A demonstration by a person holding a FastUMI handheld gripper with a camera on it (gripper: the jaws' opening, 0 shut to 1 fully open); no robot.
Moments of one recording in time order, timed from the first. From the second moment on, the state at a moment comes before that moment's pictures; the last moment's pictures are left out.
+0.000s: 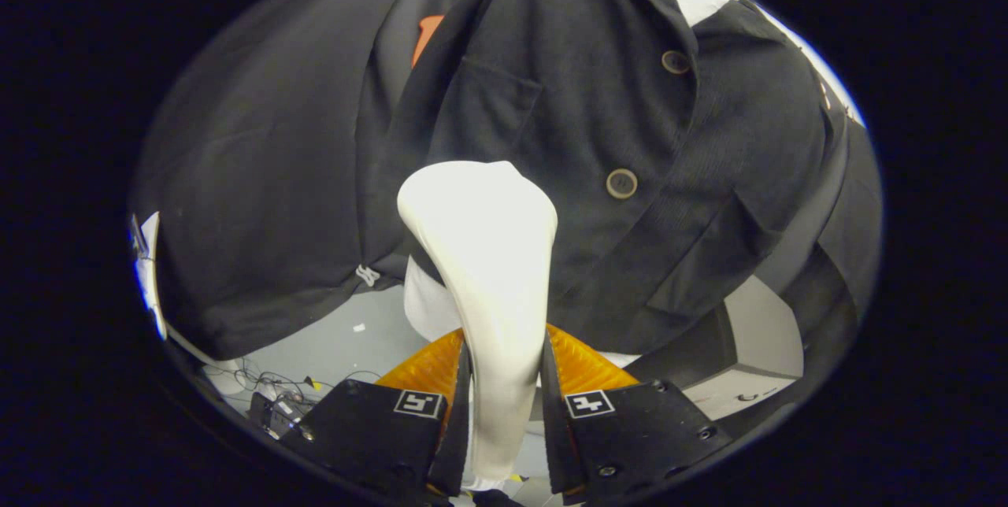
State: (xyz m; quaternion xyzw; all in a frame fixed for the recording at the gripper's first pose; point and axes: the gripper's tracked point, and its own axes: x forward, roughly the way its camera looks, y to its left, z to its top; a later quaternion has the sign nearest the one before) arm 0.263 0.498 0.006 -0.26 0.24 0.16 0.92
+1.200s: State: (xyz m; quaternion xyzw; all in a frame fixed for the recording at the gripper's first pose) arm 0.198 0.330 0.089 -0.11 0.19 0.18 0.96
